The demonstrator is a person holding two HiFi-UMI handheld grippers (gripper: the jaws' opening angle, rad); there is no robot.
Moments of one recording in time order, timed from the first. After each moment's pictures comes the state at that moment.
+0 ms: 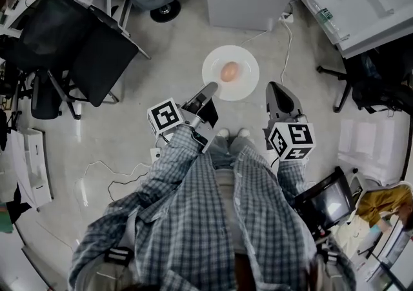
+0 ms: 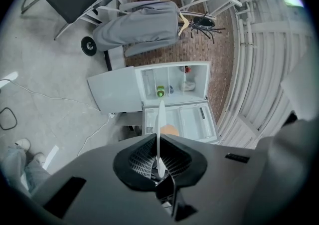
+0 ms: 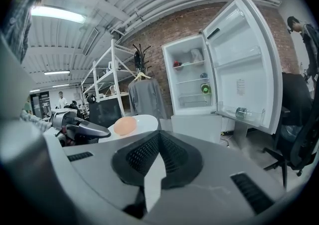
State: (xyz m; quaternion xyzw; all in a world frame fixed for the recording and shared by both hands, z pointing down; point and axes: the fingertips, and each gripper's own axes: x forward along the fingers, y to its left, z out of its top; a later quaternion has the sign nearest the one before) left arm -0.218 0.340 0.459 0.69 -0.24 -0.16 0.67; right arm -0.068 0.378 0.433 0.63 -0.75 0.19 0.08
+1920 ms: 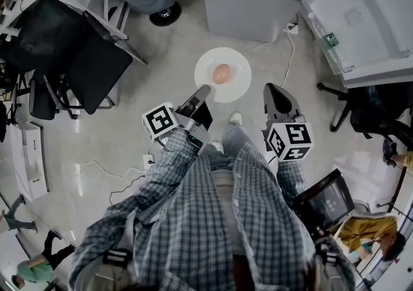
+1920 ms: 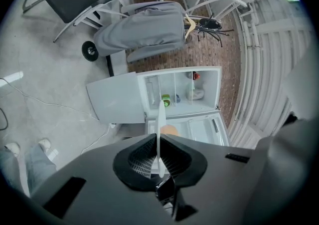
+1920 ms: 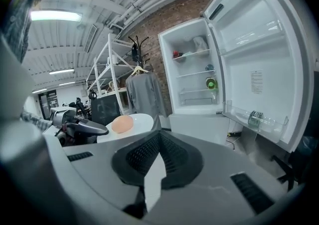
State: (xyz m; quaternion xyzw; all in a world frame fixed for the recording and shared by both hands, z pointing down) left arm -0.163 0.234 0.479 0.66 -0.29 -0.19 0.67; right arm 0.001 0.260 0.457 0.59 -0.78 0.20 0.10
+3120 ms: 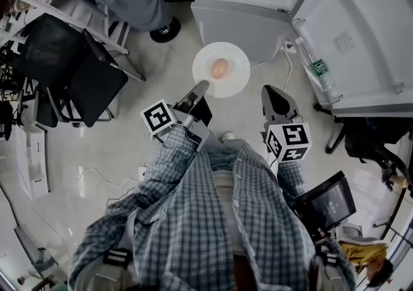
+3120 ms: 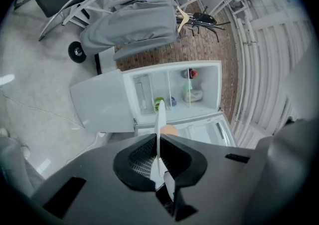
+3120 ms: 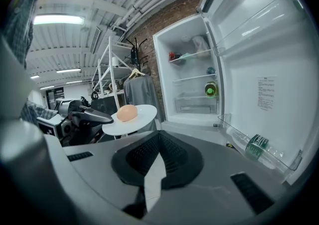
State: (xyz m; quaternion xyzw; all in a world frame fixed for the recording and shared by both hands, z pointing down) left arm -0.070 0.131 0.451 0.68 -0.31 -0.21 0.63; right arm 0.092 0.167 0.449 0.56 -0.81 0.18 0.11
